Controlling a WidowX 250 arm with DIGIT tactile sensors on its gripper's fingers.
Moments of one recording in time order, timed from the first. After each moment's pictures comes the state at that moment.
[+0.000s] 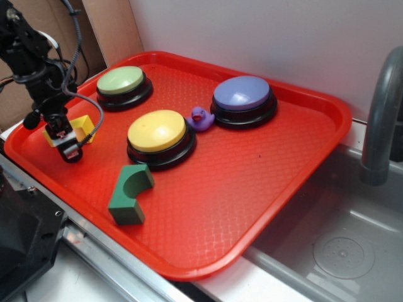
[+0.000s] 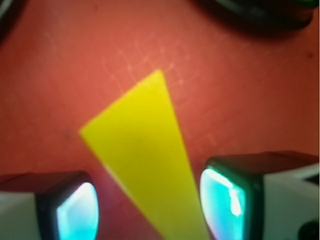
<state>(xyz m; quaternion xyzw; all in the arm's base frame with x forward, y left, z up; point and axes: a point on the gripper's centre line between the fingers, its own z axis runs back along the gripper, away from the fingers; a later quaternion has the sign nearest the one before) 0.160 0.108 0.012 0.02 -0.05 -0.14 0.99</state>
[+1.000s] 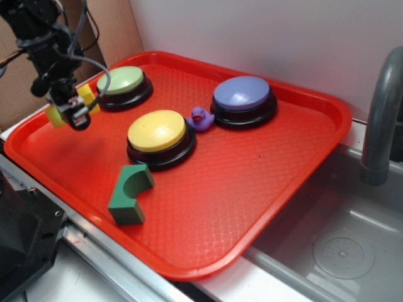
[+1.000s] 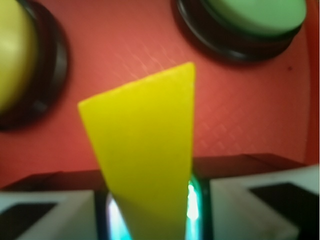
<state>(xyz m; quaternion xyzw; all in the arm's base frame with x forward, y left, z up) 0.174 0.071 0.070 0.00 -0.04 -0.04 1.00</state>
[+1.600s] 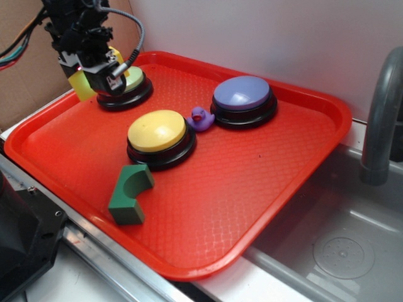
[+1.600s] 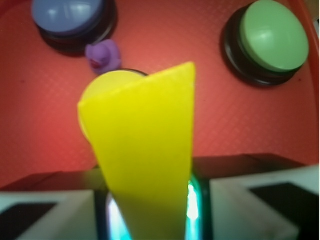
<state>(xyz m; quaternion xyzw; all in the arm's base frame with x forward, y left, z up) 0.188 -0.004 0.123 -0.05 -0.06 0.05 1.00</state>
